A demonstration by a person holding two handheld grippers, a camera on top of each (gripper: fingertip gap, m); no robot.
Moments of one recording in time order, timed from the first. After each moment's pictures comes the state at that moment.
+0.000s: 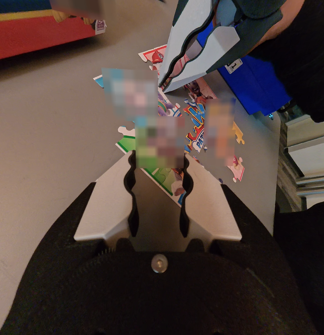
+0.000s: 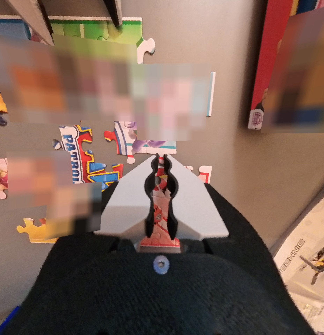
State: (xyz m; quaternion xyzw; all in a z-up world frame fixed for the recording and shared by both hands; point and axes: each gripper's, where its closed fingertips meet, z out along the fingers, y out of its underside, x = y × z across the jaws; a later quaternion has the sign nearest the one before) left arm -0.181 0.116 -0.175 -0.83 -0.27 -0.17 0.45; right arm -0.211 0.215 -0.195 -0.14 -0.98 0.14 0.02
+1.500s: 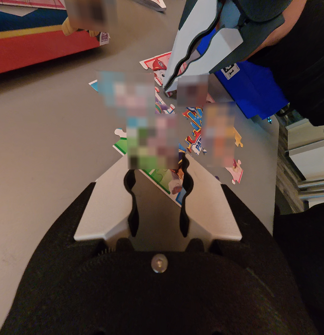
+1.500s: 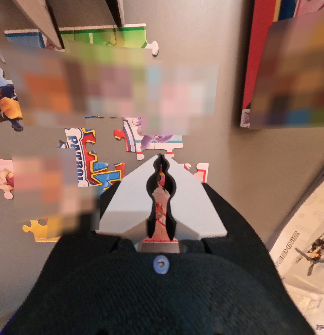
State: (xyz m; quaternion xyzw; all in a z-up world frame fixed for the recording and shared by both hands) left arm -0.185 0.114 -0.169 -0.83 -0.27 -0.17 0.47; right arm -0.212 0.215 -0.184 -0.14 -0.98 0.15 0.03
